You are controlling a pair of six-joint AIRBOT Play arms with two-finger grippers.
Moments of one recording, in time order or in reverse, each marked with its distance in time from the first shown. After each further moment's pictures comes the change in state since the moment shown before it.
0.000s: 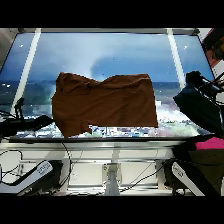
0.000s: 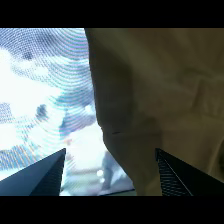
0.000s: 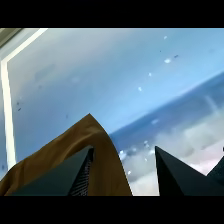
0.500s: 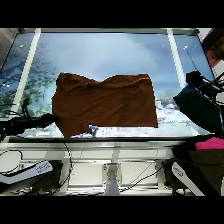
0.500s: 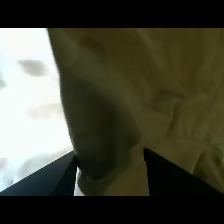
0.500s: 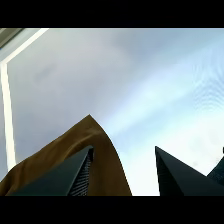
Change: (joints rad) left arm -0.034 -0.187 -0.006 -0.172 0.031 0.119; right arm 0.000 0.000 0.000 0.000 -0.003 0.000
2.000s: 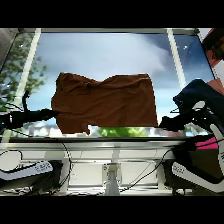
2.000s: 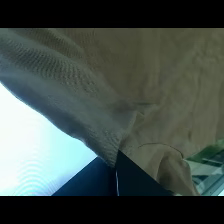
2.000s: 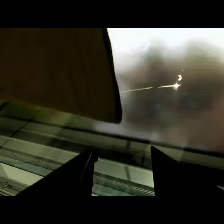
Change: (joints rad) left arm -0.023 -0.035 0.111 -0.116 -0.145 0.106; right arm 0.000 -0.269 -0.197 -0.083 0.751 -0.295
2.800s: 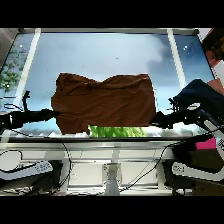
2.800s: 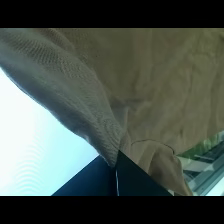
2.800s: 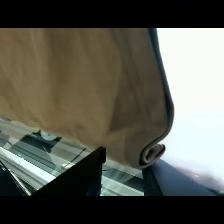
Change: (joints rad) left arm 0.000 0.000 0.000 0.000 -0.026 -0.015; right arm -0.001 -0.158 -0.019 0.243 -0.090 -0.011
